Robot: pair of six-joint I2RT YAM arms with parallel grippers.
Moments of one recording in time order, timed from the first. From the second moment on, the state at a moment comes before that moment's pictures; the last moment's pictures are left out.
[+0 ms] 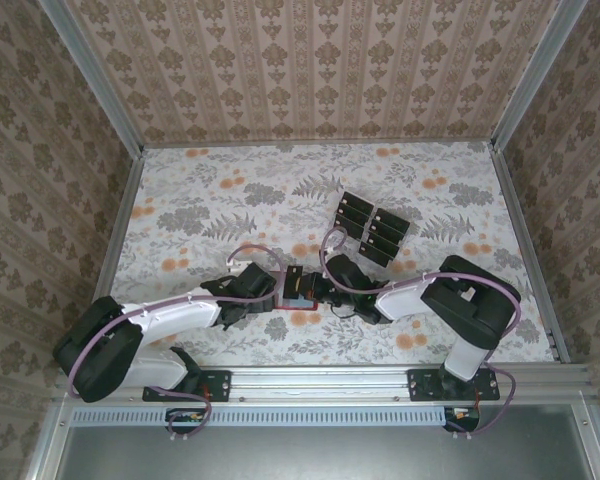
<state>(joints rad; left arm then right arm) -0.84 1.29 0.49 -0.38 -0.38 -0.75 0.86 1.72 0.59 0.57 -0.12 1.03</state>
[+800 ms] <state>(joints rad) -0.84 1.28 0.49 -0.37 -0.38 -0.75 0.88 1.64 0.51 0.67 -0.05 1.08</state>
